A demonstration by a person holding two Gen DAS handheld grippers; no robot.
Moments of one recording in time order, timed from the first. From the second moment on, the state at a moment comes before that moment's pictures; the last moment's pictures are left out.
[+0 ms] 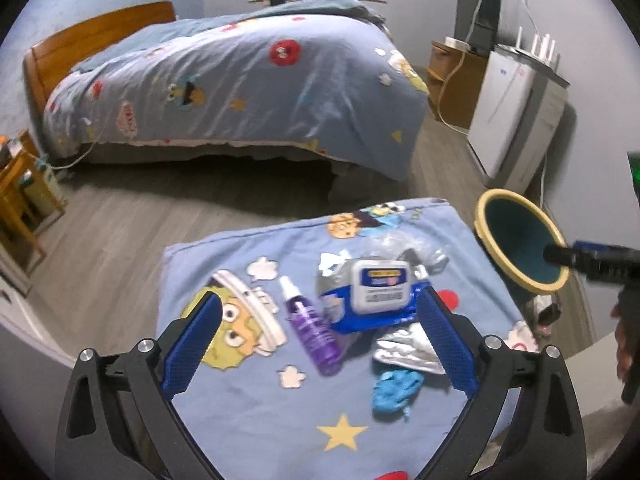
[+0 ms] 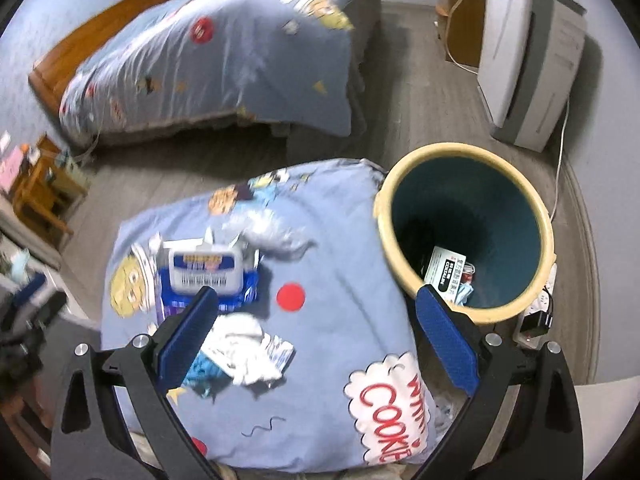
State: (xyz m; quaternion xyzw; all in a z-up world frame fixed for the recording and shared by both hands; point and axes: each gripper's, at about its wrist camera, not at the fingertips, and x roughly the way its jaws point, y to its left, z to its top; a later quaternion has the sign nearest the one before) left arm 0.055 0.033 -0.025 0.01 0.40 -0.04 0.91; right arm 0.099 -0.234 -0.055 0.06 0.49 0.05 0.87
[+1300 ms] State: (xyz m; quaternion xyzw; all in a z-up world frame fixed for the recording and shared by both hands) left arm 0.122 0.043 -0.175 0.03 0.51 0.00 0.86; right arm 0.120 -0.130 -0.169 -0.02 0.58 0.13 0.80
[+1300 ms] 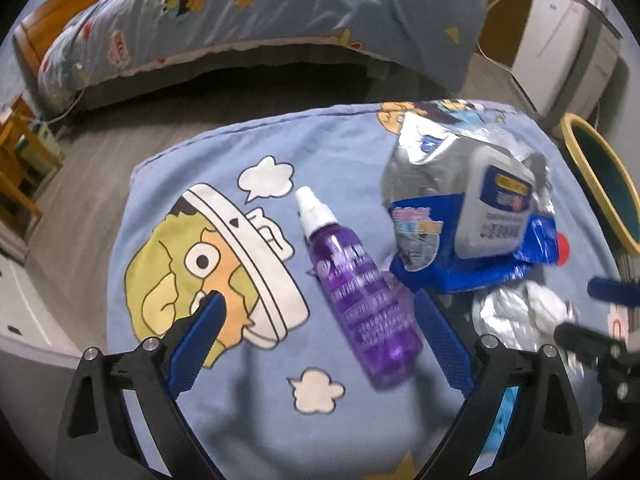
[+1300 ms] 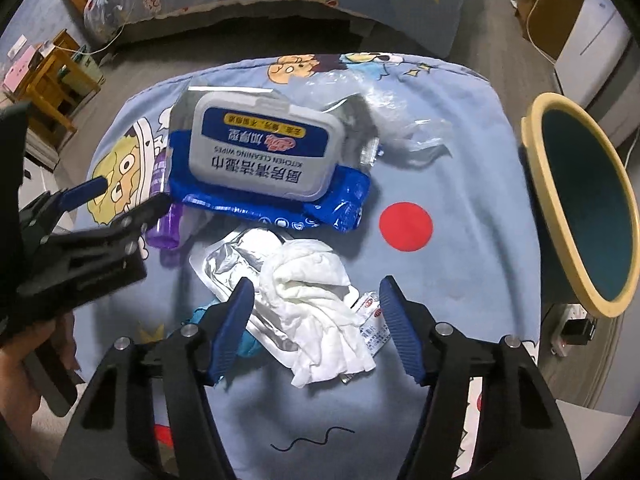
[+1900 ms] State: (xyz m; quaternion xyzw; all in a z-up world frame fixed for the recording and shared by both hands) left arm 0.136 0.036 -0.193 0.00 0.53 -0.05 0.85; right arm 0.128 -0.128 -0.184 -0.01 0.61 0.14 0.78
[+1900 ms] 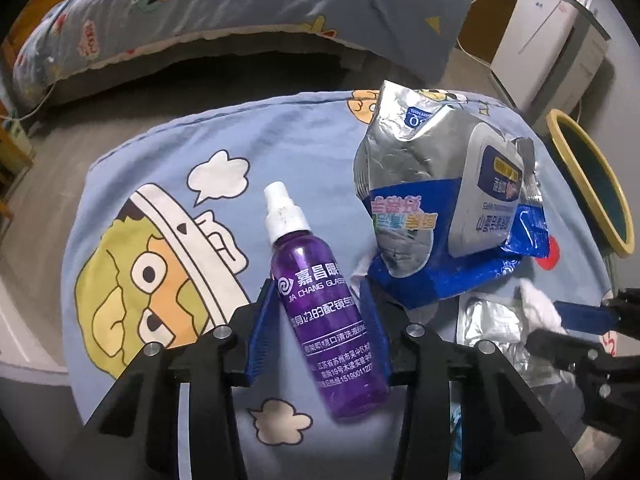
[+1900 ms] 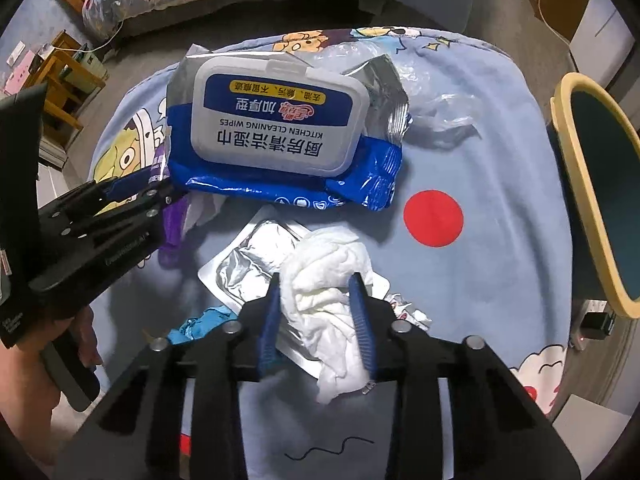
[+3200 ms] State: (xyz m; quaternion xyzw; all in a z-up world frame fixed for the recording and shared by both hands) left arm 0.087 0.000 -0.041 0.01 0.37 -0.07 0.92; right arm 0.131 -0.198 -0.026 0.06 0.46 0.14 0.87
